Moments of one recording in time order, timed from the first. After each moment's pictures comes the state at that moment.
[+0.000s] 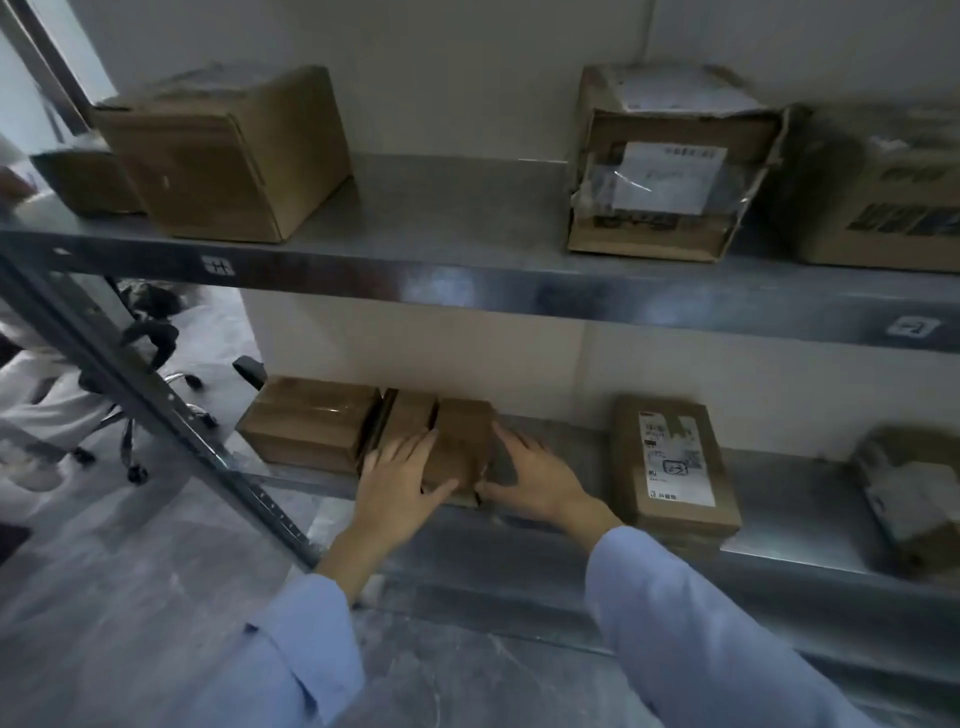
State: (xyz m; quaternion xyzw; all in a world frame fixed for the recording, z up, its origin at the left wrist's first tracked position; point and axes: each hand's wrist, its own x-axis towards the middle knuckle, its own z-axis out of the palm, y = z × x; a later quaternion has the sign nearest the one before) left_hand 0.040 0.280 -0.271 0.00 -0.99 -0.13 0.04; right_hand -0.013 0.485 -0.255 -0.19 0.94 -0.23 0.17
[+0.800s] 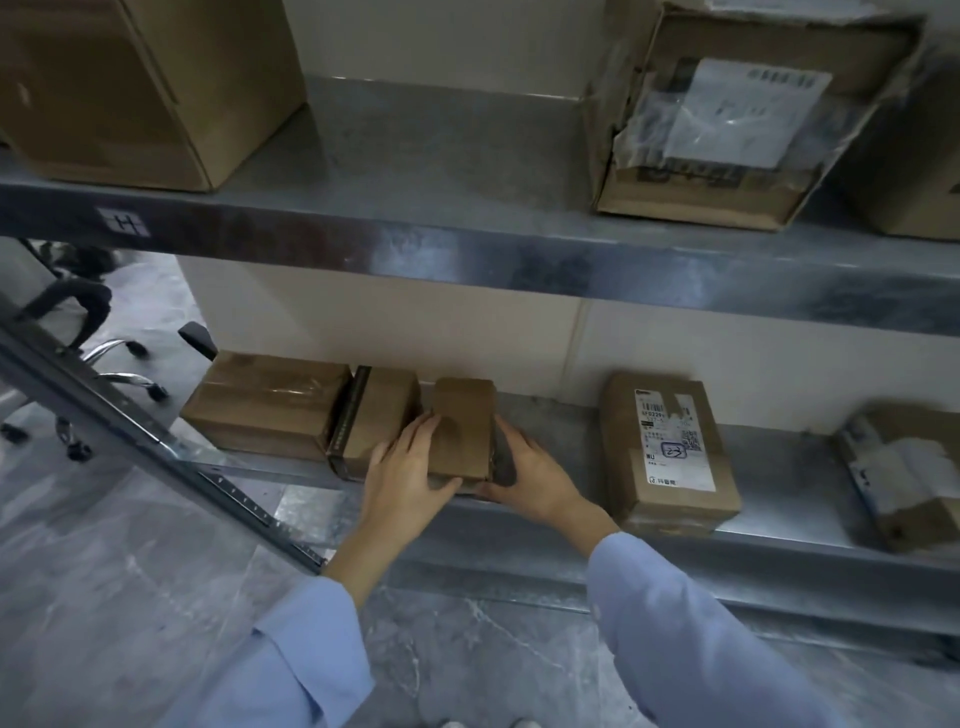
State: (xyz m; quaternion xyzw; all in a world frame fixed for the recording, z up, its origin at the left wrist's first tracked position) left_hand 0.018 0.300 -0.304 -0.03 -0.97 -0.22 0.08; right_hand -0.018 0.489 -0.300 -0.13 0.91 -0.35 0.17
